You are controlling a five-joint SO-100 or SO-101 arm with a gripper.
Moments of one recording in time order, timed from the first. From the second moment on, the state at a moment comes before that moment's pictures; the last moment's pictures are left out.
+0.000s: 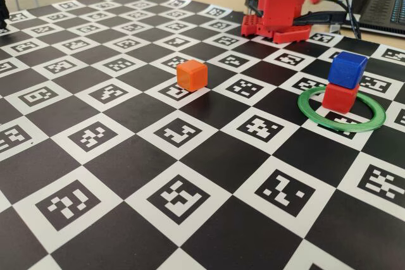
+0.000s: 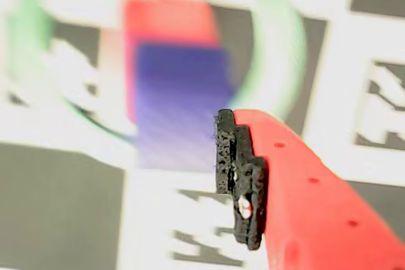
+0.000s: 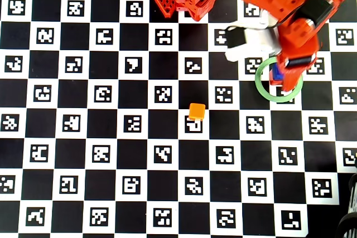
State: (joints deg) arm -33.4 95.5 82.1 99.5 27.0
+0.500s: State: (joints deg) arm -12.1 95.3 82.1 99.5 9.5
